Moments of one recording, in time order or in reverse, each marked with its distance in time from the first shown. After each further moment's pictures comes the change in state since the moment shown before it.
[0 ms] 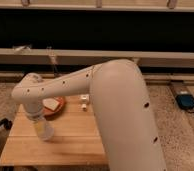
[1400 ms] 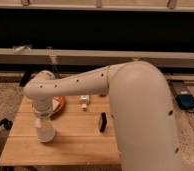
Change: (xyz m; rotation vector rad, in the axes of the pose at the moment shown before) arm 0.030 0.027 -0.033 -0.001 -0.082 0.053
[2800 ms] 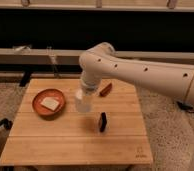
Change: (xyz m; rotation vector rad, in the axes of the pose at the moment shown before) arm 0.196 -0.001 -0.158 0.242 0.039 0.331
